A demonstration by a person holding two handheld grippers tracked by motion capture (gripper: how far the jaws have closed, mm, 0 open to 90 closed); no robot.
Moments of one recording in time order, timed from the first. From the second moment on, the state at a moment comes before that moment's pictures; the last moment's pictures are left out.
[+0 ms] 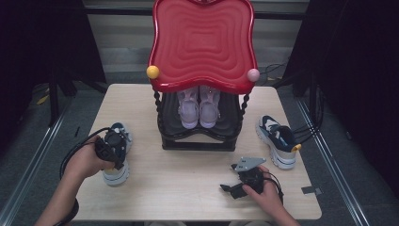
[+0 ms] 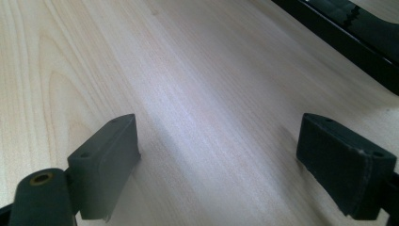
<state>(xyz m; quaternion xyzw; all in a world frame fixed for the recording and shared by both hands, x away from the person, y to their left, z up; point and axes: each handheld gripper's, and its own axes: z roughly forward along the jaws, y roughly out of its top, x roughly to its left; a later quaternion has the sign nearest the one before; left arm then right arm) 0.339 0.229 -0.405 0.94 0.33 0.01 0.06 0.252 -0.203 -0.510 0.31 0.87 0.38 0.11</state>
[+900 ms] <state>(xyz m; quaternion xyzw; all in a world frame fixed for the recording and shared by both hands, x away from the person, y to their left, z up) 0.325 0.177 -0.402 0.94 0.30 0.00 0.13 0.252 -0.203 -0.510 0.30 0.87 0.38 0.11</state>
